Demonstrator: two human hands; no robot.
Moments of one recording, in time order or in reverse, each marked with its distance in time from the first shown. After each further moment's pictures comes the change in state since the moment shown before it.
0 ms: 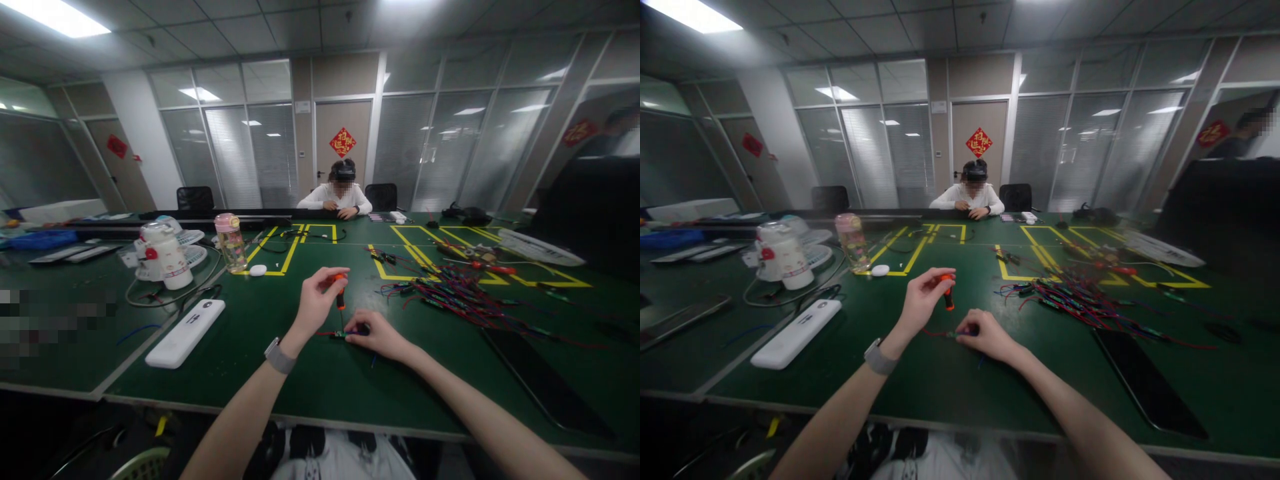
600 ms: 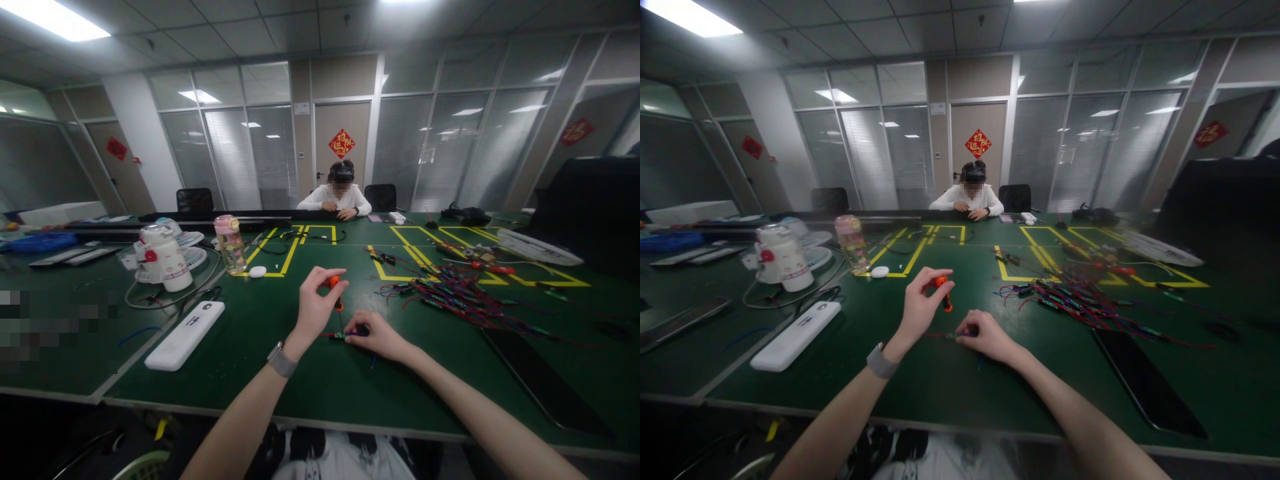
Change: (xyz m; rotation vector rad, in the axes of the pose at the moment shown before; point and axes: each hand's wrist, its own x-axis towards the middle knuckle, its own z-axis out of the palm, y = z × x) left_hand -0.004 0.000 0.002 0.214 0.110 0.115; right_hand -0.001 0.002 0.000 -0.001 -0.009 -0.002
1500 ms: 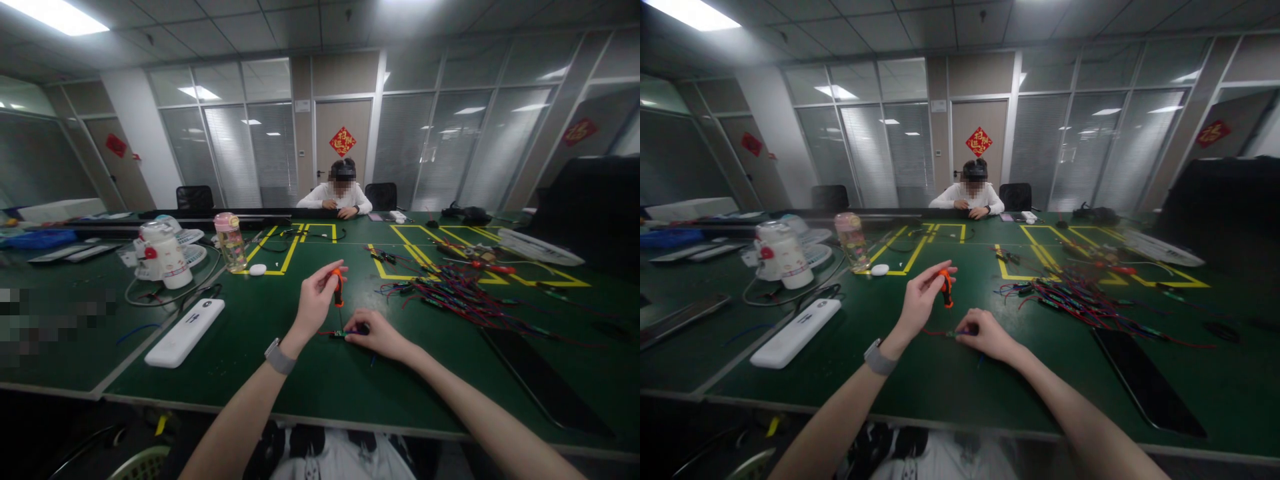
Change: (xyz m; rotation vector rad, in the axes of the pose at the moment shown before) left_hand 0.003 0.000 -0.002 -0.271 -0.099 -0.173; right_hand 0.000 -0.002 0.000 -0.025 0.003 -0.009
